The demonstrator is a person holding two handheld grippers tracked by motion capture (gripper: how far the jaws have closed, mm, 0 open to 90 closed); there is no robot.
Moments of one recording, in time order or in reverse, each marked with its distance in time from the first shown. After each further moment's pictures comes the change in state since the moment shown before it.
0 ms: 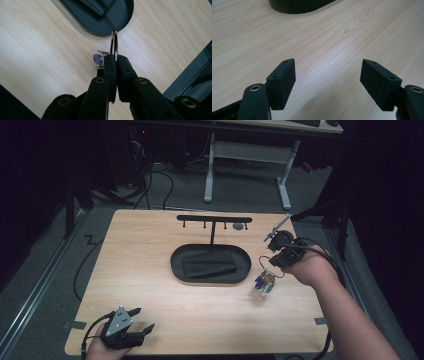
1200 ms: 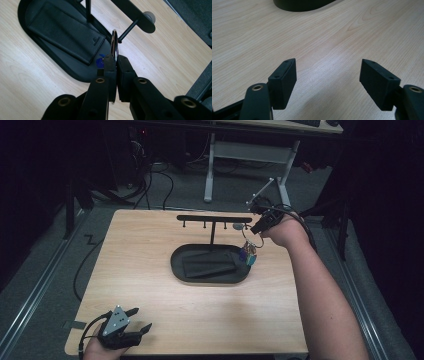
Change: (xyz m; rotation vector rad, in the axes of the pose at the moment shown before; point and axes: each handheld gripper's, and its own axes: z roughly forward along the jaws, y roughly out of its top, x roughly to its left) left arm 0.006 -0.003 -0.004 0.001 0.009 -0.015; right arm -0.046 0.087 0.017 -0.074 0.036 0.111
